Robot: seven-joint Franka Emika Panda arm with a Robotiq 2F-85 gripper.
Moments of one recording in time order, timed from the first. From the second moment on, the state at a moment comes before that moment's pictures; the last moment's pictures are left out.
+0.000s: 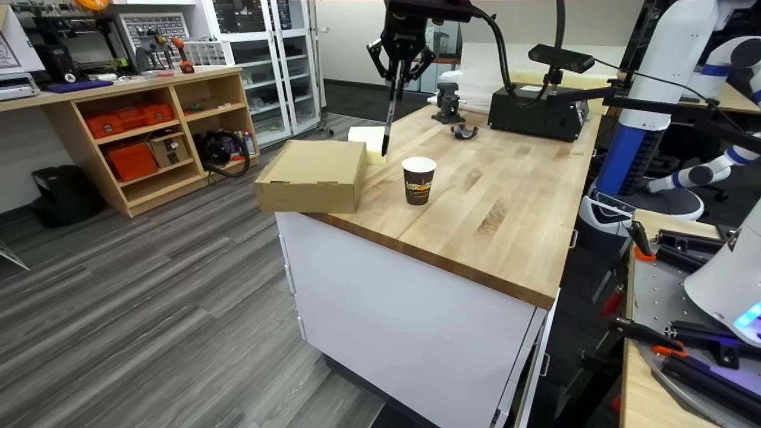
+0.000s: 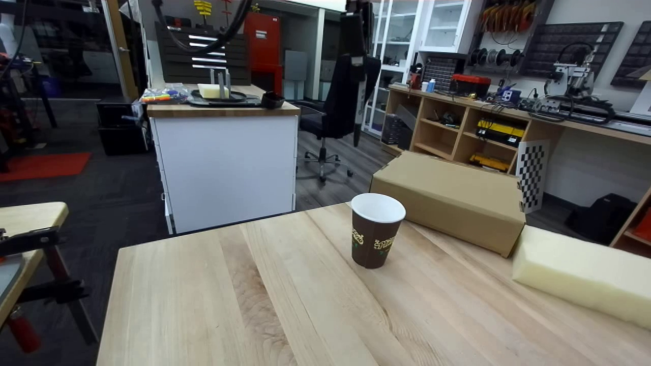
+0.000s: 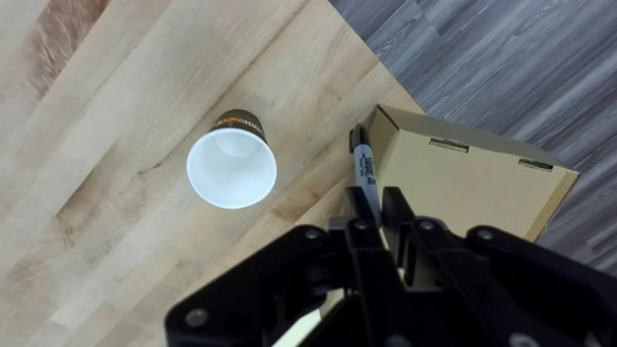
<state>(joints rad) 0.14 0.14 -0.07 -1.93 -0.03 2.27 0.88</state>
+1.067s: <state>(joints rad) 0.00 -0.49 0.12 -2.81 -0.11 2.34 1.38</state>
